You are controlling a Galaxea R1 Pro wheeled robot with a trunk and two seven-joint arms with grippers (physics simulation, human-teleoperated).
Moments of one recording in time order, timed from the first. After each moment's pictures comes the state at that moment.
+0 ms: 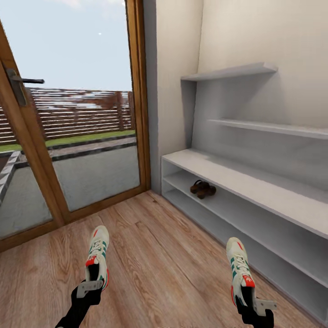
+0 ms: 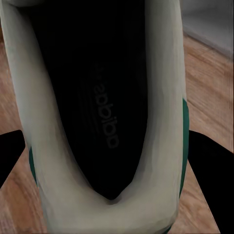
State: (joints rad) left arm -0.31 0.08 0.18 -0.47 0.02 -0.44 -0.20; right arm -0.39 -0.16 -0.03 -0.14 -0.12 -0.60 0.08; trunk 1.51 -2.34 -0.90
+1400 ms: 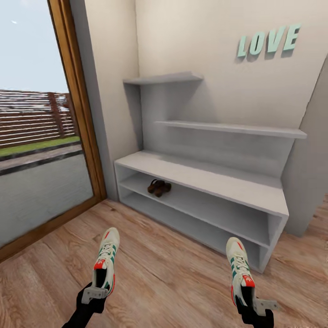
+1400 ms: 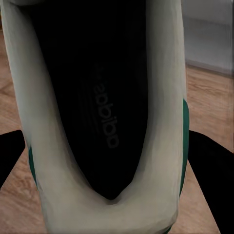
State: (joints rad) left arm -0.28 0.07 0.16 -0.47 -0.09 -0.48 -0.25; right arm -0.39 -0.16 -0.03 -0.14 -0.12 -0.60 0.08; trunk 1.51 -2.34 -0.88
